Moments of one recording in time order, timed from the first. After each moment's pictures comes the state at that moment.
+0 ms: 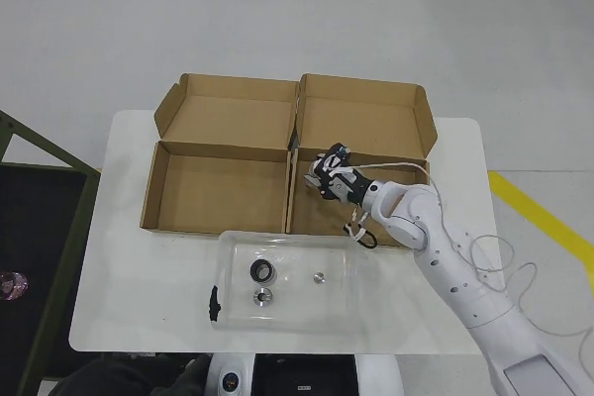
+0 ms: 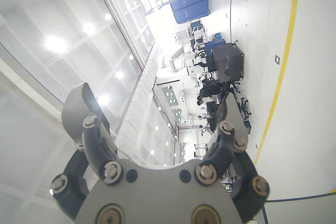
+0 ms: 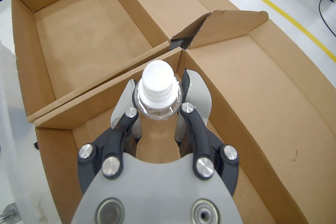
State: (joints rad) left arm -0.19 -0.18 -0.57 -1.44 2.04 -0.23 0.13; right arm -0.86 -1.23 0.94 -1.40 -1.18 -0.44 0.32
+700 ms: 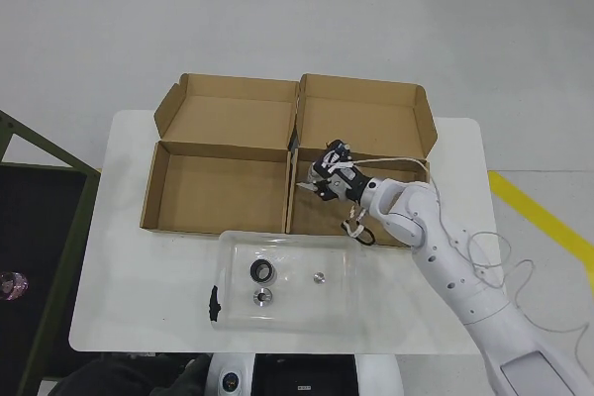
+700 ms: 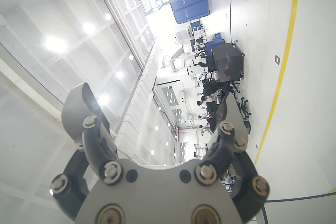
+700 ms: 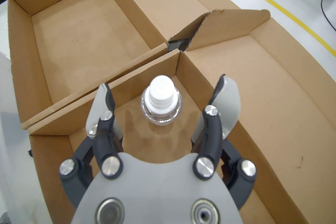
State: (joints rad) left arm -0.19 -0.18 -0.57 -1.44 2.04 -0.23 0.13; right arm -0.86 -1.24 0.96 -1.42 -1.17 -0.46 0.31
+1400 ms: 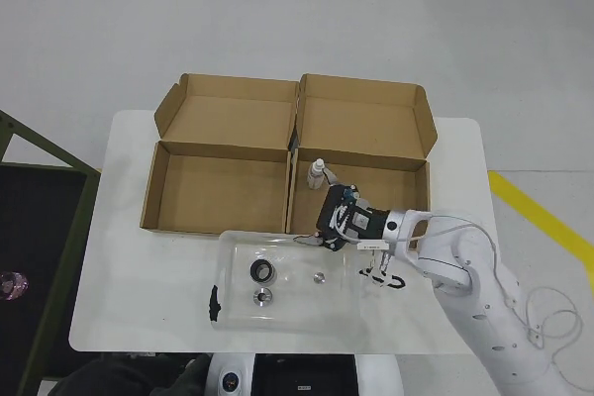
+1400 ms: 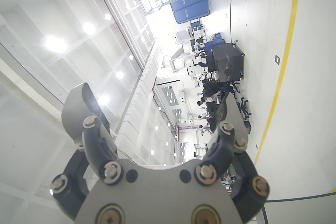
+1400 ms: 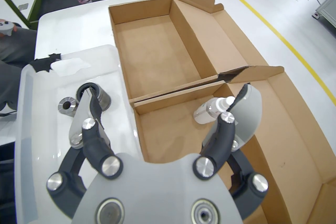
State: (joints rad) left arm -0.19 -0.18 -0.57 -1.44 2.04 -0.23 0.13; right arm -1.13 -1.17 1.14 -1.96 -1.08 -0.70 0.60
